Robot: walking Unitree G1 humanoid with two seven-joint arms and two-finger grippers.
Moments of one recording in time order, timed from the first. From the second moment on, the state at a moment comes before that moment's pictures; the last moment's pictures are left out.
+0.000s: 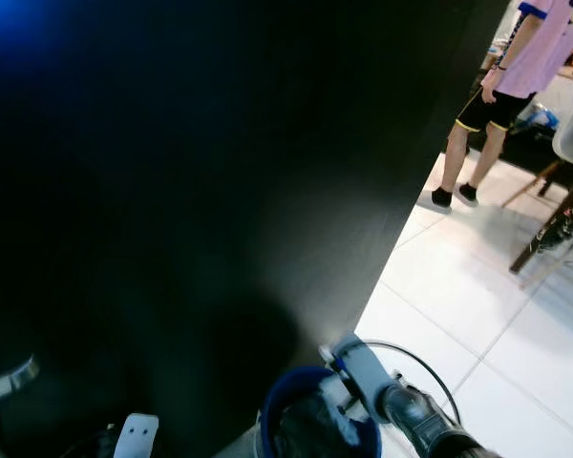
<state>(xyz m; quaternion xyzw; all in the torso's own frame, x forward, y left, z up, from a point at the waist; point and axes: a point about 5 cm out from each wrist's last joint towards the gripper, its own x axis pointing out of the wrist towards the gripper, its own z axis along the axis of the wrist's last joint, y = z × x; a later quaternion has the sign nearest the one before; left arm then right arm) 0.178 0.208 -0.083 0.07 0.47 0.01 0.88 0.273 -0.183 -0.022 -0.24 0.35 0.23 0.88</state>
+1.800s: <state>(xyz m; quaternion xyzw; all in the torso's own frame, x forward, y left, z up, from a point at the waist) 0.154 0.199 -0.094 0.03 0.48 -0.02 0.87 0.240 -0.191 -0.052 -0.22 0.44 0.12 0.86</state>
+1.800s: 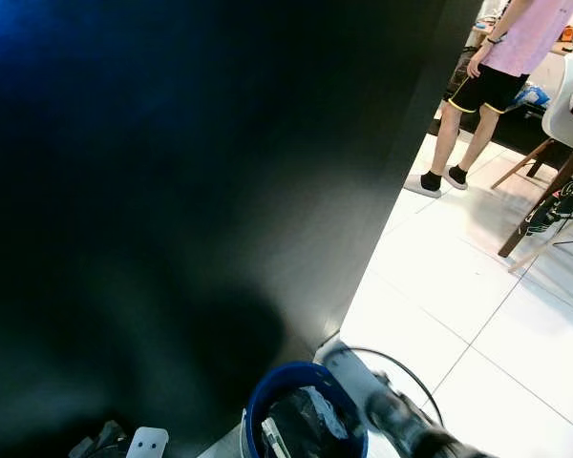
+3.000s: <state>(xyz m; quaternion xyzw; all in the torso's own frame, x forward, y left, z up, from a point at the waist) 0.138 0.184 -0.104 0.05 0.54 -0.05 0.84 0.128 -0.222 -0.102 -0.17 0.60 0.05 0.78</state>
